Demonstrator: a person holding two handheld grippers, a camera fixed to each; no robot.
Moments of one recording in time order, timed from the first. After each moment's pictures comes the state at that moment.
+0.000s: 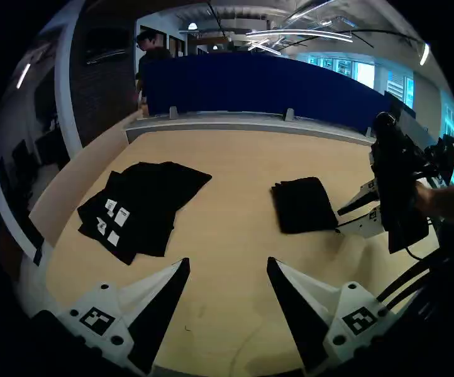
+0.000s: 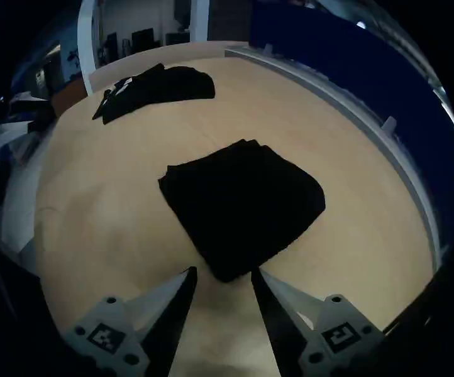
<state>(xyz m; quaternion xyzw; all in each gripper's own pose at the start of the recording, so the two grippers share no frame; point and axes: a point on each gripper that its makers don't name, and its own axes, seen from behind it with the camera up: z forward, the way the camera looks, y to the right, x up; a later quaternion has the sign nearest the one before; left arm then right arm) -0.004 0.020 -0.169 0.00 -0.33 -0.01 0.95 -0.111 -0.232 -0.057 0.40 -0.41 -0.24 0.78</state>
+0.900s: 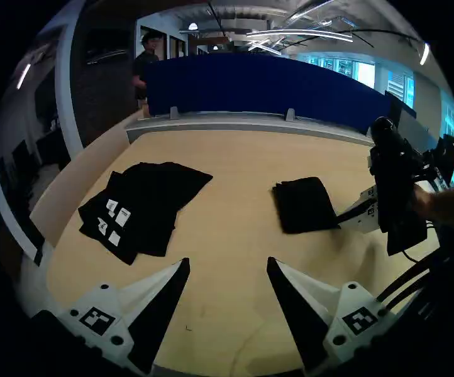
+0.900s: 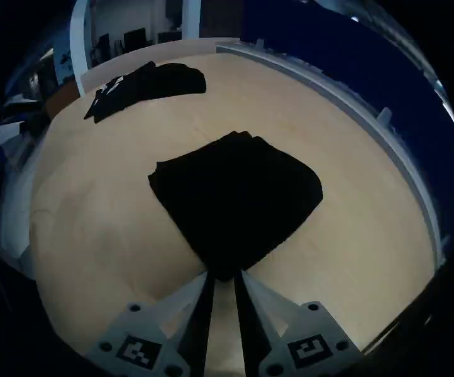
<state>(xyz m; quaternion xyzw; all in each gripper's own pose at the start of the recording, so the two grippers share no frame) -0.003 0.018 -0.170 0.00 -0.33 -0.01 0.95 -0.119 -0.226 -0.057 0.38 -0.42 -0.24 0.79</state>
